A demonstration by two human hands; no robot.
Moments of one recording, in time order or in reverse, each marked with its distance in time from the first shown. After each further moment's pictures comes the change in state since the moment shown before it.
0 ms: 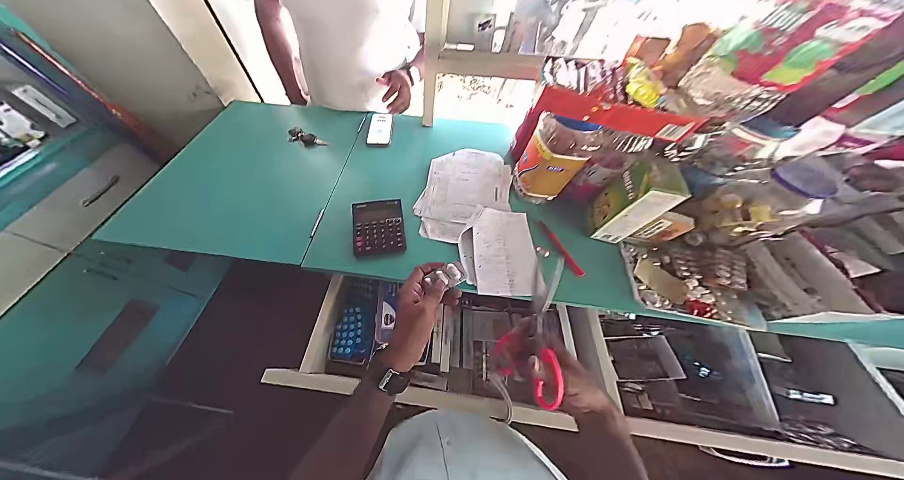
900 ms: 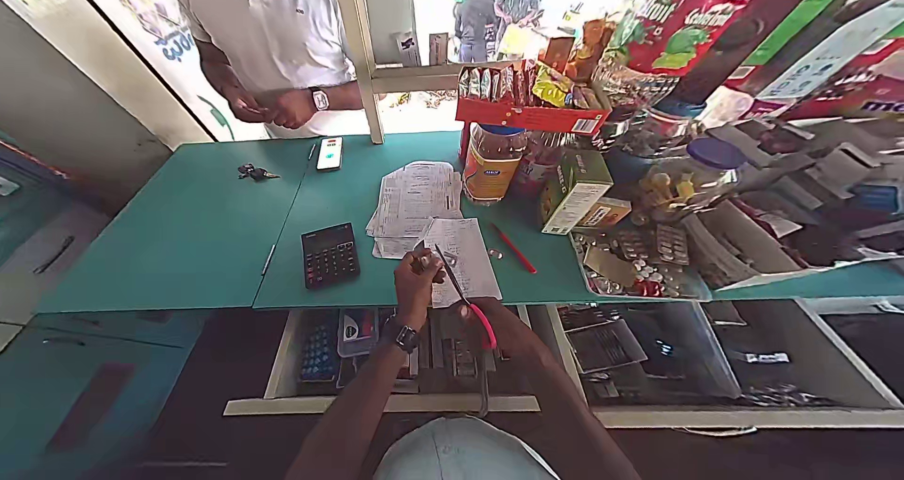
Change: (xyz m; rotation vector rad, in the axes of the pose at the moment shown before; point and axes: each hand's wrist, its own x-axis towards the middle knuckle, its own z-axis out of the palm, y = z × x) left_hand 0.088 -0.060 0.081 0.229 0.172 -0.020; right_hand 0.068 -0.013 -0.052 -0.315 -0.009 0.245
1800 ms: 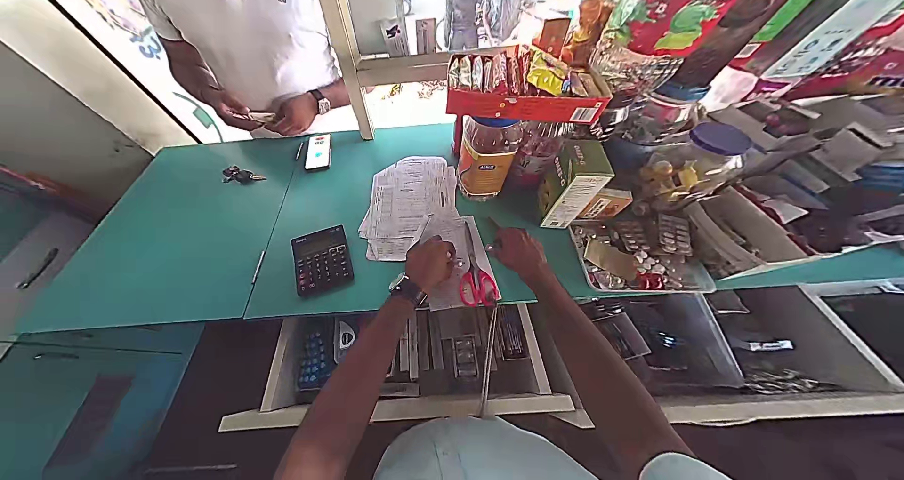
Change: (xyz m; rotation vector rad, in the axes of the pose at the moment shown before) left_hand 0.071 0.007 0.033 1.460 -0.675 0.118; right_hand 0.087 -0.041 -0.104 -1.033 0.415 0.458
